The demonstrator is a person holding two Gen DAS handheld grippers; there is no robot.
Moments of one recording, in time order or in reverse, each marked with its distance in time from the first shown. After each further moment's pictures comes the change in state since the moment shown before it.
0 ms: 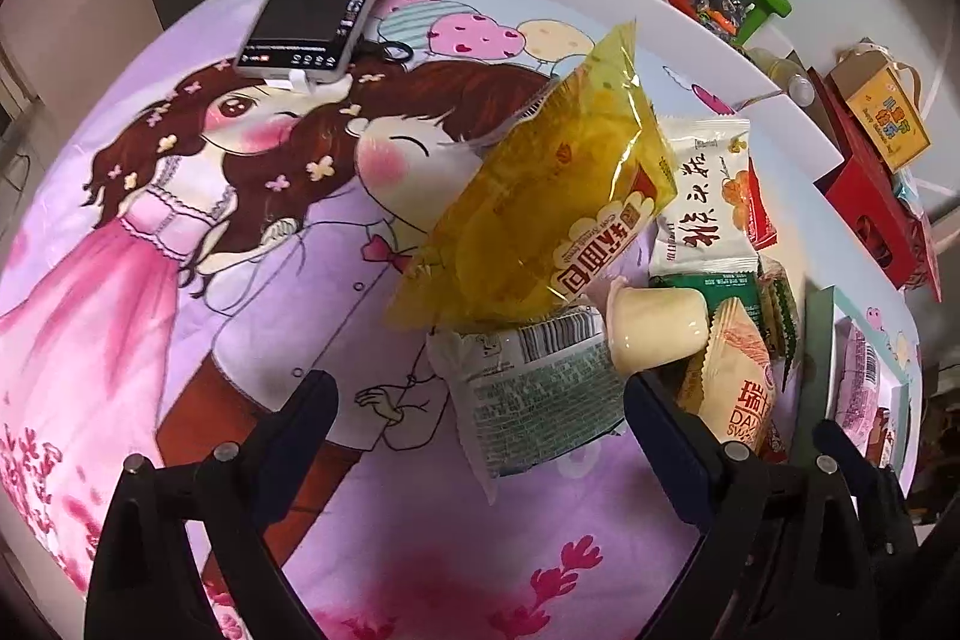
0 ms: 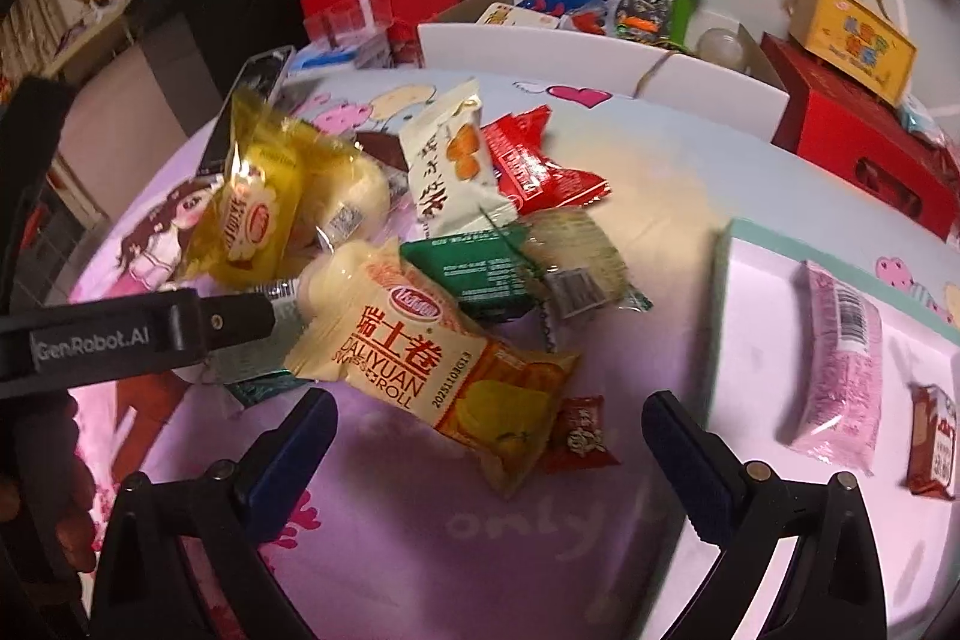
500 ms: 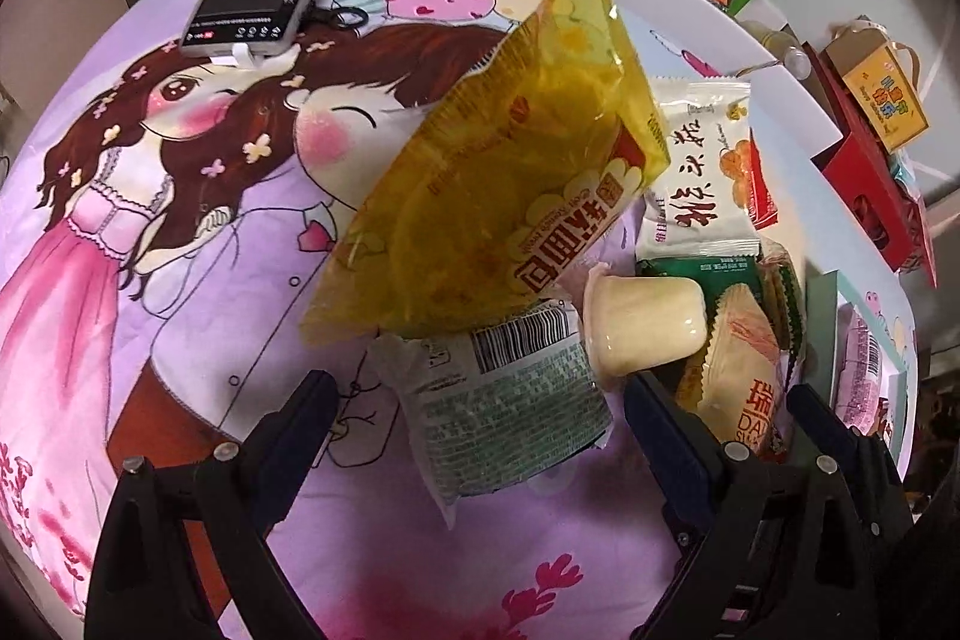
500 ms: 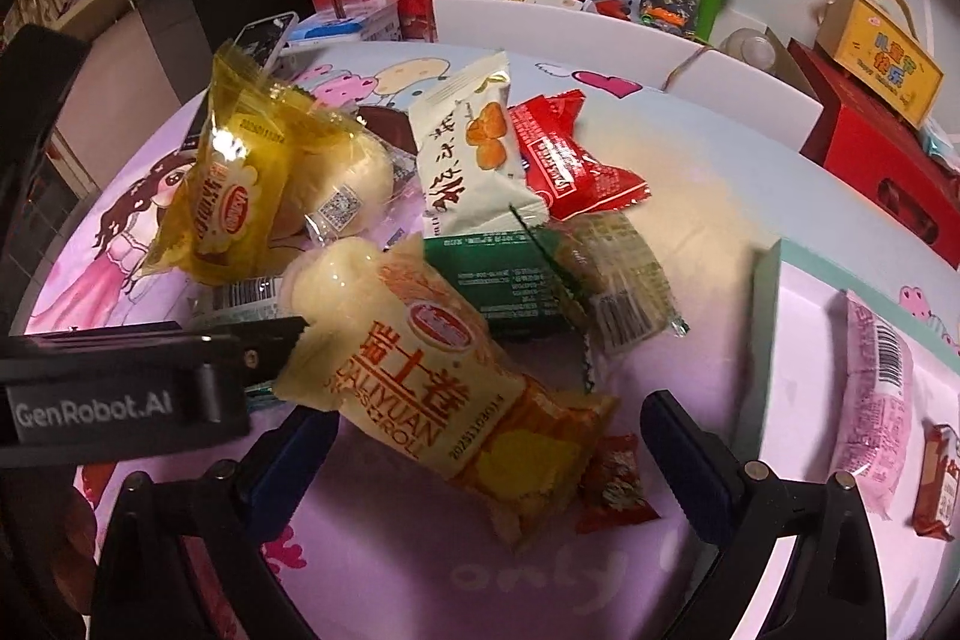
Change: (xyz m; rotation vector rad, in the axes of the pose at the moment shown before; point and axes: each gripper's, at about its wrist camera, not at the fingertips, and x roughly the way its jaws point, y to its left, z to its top) left arm 0.032 -0.017 0.006 0.019 0.068 -0.026; right arm 0.029 0.010 0.012 -0.053 0.039 -0.015
